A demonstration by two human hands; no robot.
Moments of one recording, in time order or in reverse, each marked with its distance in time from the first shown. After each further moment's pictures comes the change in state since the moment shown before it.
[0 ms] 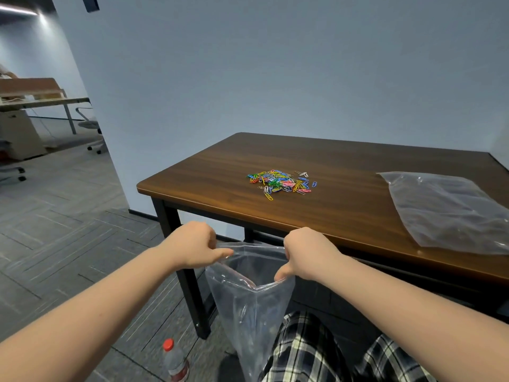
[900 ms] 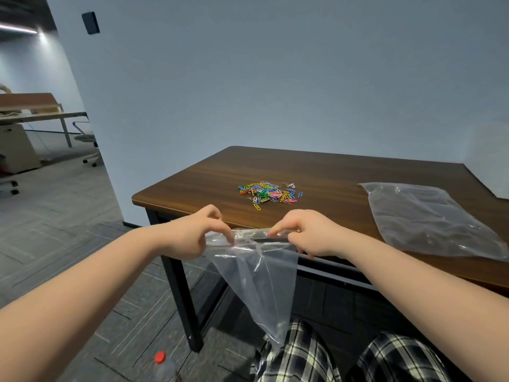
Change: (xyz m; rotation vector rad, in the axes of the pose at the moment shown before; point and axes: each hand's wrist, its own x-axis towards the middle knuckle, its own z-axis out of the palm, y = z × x) left_hand -0.015 0.016 -0.050 -0.084 -0.102 0.297; right_hand -0.020 0.044 -0.036 0.509 0.171 -0.183
